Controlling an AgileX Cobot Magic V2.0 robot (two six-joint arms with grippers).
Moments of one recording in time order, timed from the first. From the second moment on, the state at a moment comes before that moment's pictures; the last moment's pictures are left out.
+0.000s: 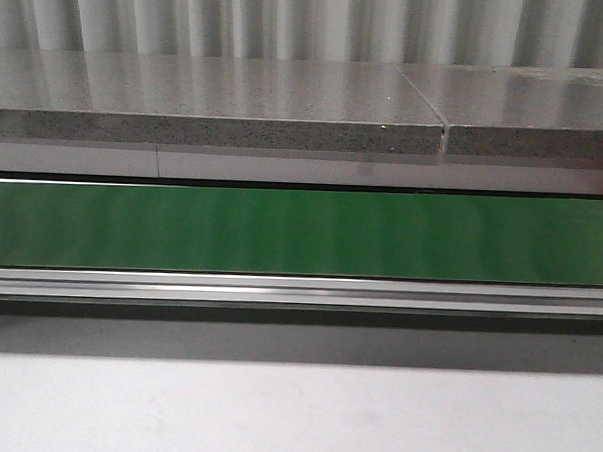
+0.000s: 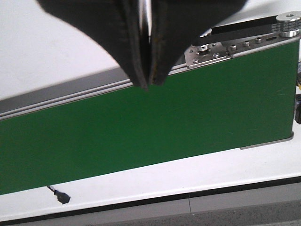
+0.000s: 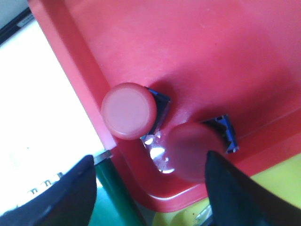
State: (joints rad) left arm -0.22 0.57 -0.58 -0.16 0.63 0.15; right arm -0.47 1.82 -1.39 0.23 0.74 0.05
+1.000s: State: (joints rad) left arm -0.22 0.57 -0.58 -0.16 0.63 0.15; right arm -0.19 1.30 -1.03 0.10 0.62 0.01
